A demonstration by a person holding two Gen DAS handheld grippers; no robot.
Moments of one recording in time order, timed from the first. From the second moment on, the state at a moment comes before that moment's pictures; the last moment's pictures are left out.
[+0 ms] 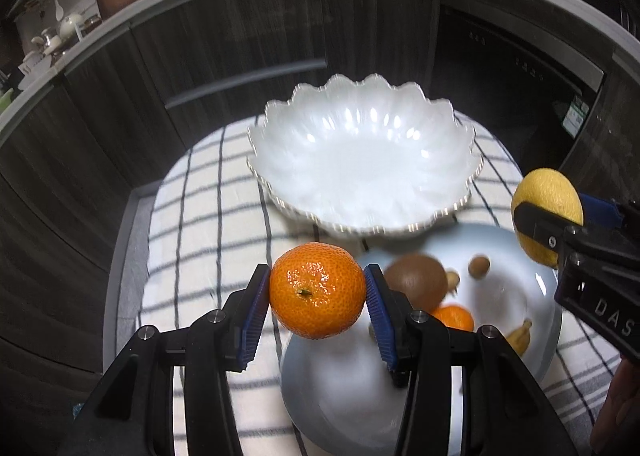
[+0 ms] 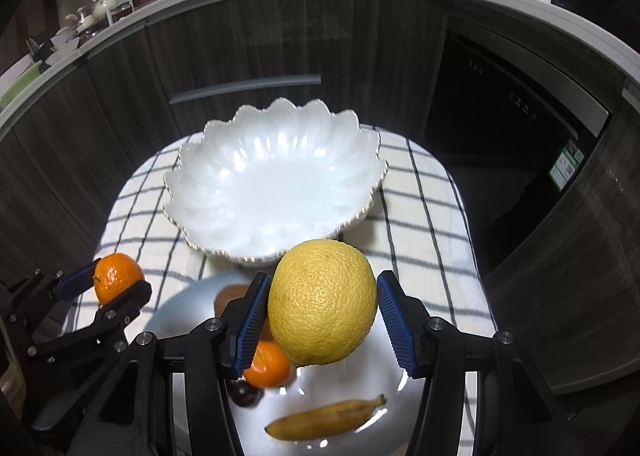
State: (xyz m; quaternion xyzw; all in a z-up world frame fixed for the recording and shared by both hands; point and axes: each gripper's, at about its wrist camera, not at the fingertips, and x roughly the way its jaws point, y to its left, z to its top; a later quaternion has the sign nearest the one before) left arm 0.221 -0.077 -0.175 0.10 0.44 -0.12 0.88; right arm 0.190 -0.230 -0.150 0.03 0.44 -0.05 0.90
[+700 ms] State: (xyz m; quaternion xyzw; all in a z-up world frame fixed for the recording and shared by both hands) left arm 0.326 -0.099 -0.166 0.12 0.40 -0.14 0.90; right arm 0.289 -0.241 -0.161 0.02 0.44 -0.04 0.90
